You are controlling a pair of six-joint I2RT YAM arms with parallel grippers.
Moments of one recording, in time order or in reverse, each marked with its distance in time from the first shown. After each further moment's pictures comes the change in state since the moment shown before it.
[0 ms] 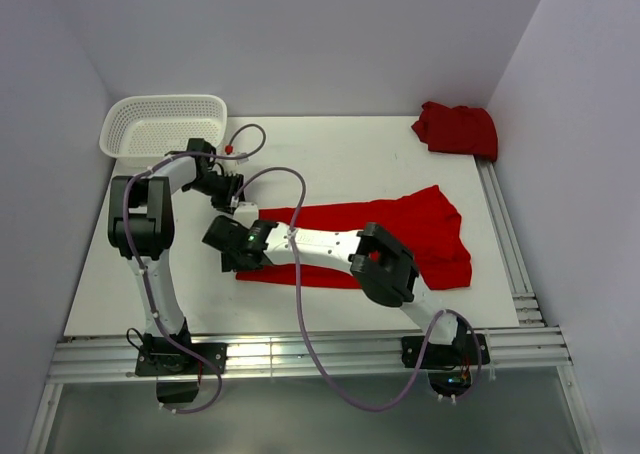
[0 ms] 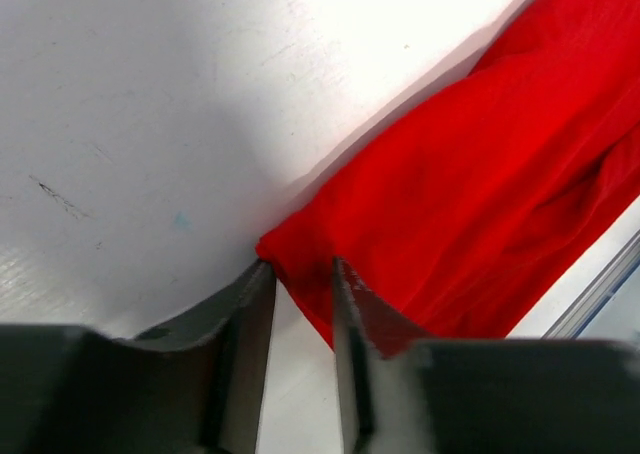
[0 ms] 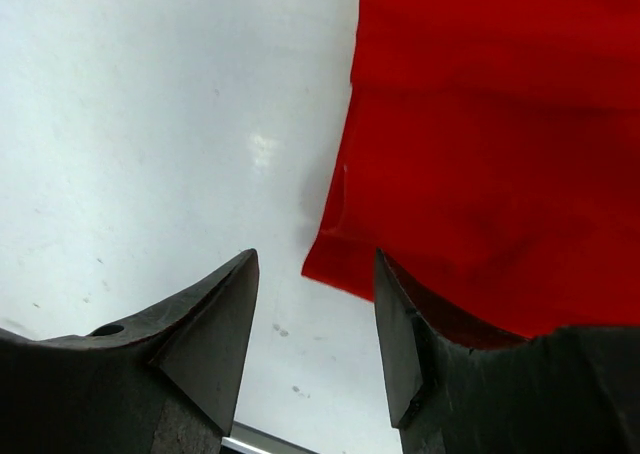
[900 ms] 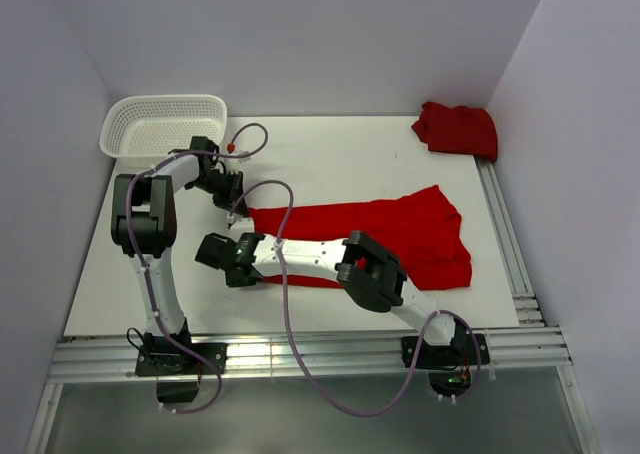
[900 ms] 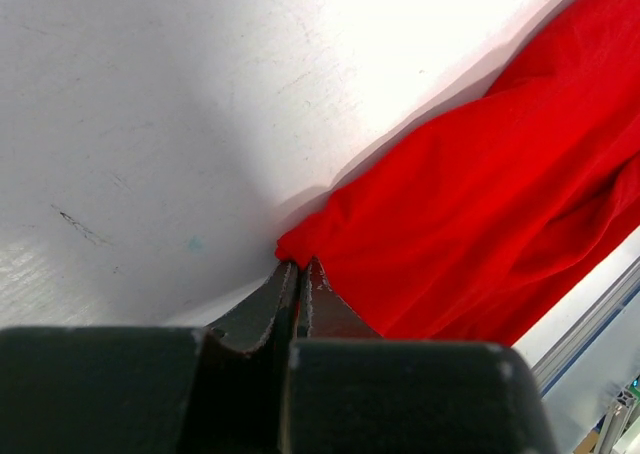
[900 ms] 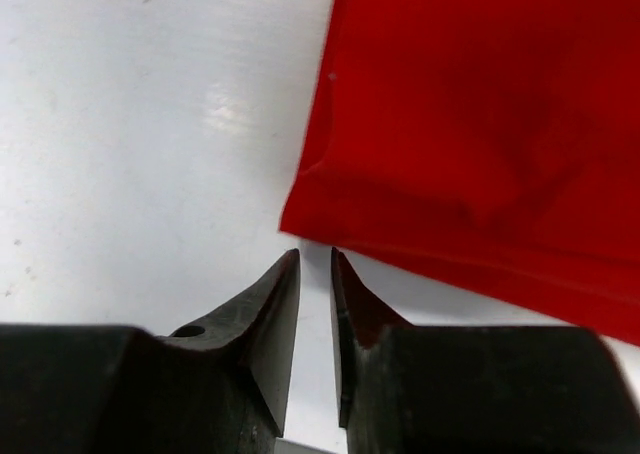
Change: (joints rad) left arm -0.014 0.027 0.034 0.006 -0.034 -0.018; right arm 0.061 0.094 0.065 -0.121 0.005 0.062
